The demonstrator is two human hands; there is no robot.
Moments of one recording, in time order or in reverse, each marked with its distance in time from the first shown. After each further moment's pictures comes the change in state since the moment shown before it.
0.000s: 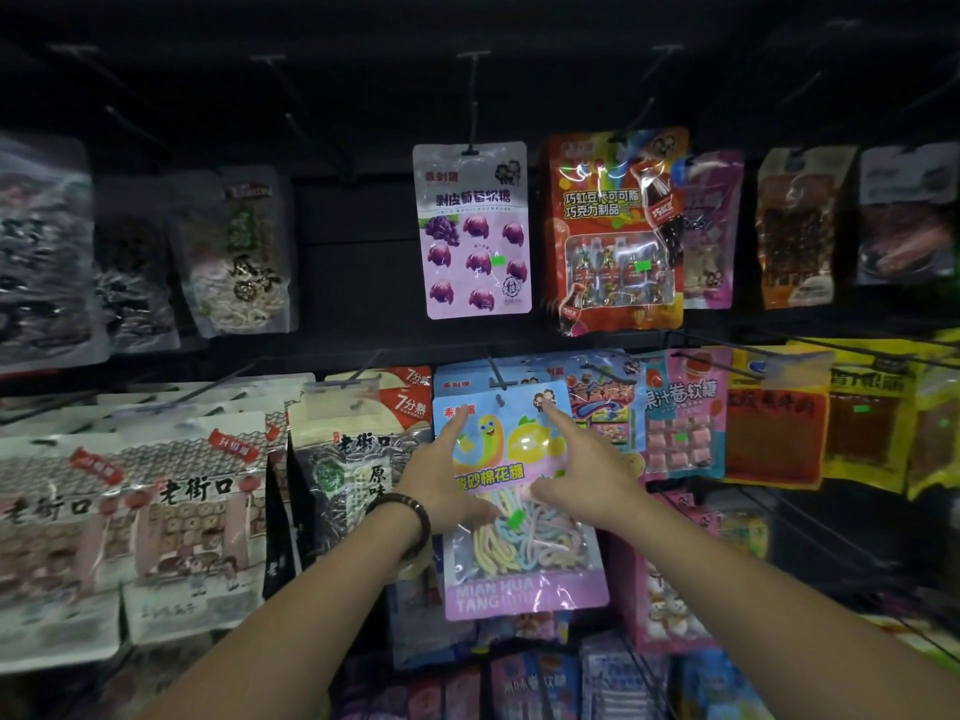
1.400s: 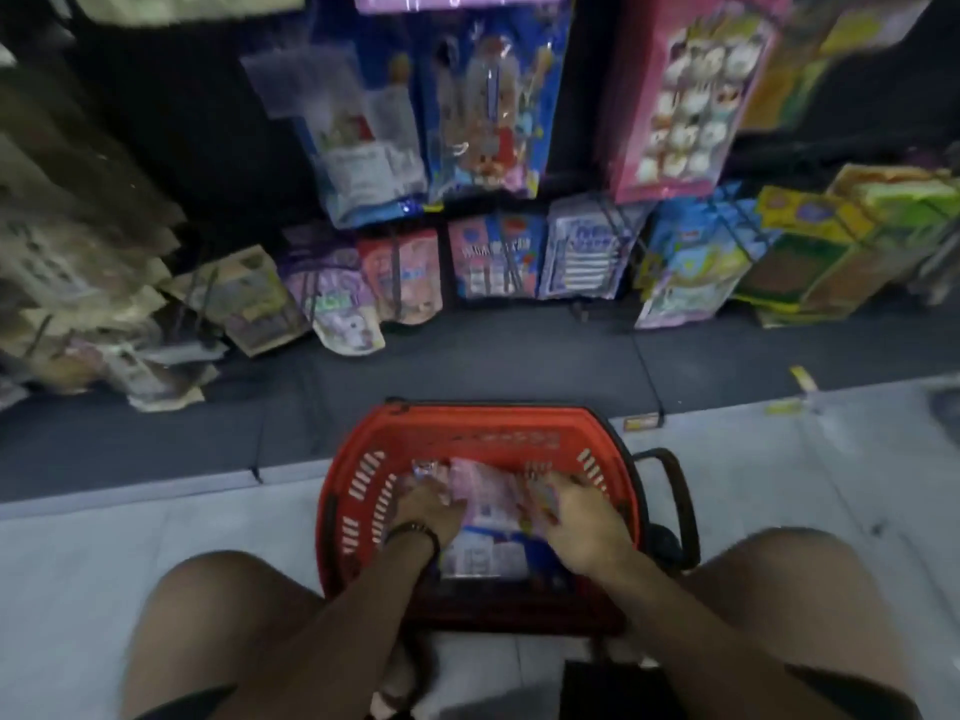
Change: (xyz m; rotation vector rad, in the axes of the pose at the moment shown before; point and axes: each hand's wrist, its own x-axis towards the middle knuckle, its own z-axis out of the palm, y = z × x) left_hand -0.345 -0.311 0.386 0.126 -0.511 -0.822; right_hand -0.414 0.236 0.305 -0.115 -0.631 0.583
